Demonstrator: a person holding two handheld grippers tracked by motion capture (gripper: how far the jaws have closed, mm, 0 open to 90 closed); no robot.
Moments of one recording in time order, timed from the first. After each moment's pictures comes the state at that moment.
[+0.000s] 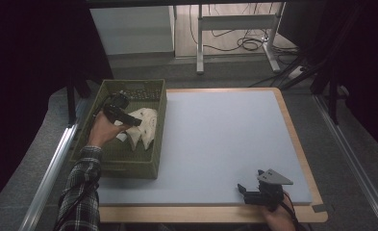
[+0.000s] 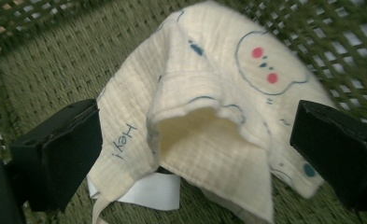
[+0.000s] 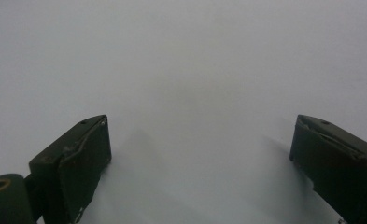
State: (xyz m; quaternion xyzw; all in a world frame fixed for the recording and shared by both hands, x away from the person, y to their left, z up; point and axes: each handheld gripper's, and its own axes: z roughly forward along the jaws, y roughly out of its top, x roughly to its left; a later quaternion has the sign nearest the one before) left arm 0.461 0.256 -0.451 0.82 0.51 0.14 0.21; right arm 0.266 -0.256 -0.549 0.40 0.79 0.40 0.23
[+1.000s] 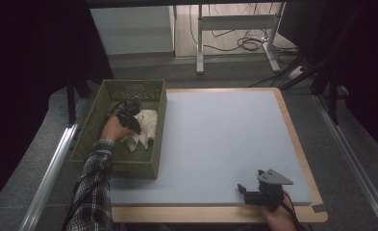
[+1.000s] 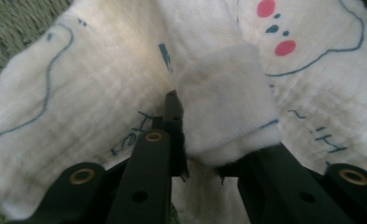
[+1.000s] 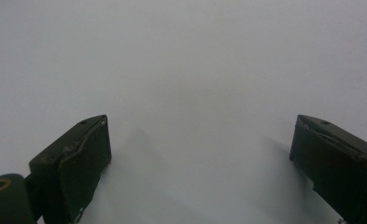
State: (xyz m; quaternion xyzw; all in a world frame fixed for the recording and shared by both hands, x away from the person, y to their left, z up) left arm 0.491 0.238 -0.495 0.85 0.52 0.03 0.11; right arm 0.266 -0.256 -0.549 0.40 0.79 0.40 0.23
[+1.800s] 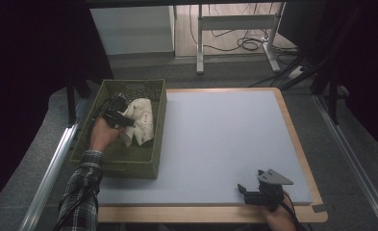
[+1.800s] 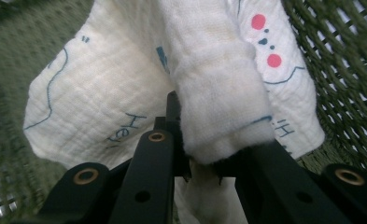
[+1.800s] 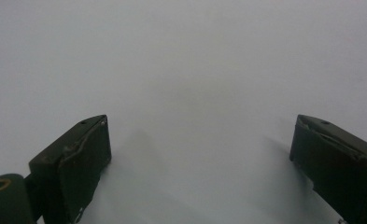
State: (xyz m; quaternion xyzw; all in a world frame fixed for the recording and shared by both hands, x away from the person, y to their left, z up) left arm 0.439 0.261 -0.445 0.81 0.52 0.14 0.22; right arm 0.266 -0.256 -0.549 0.40 0.79 0.40 0.23
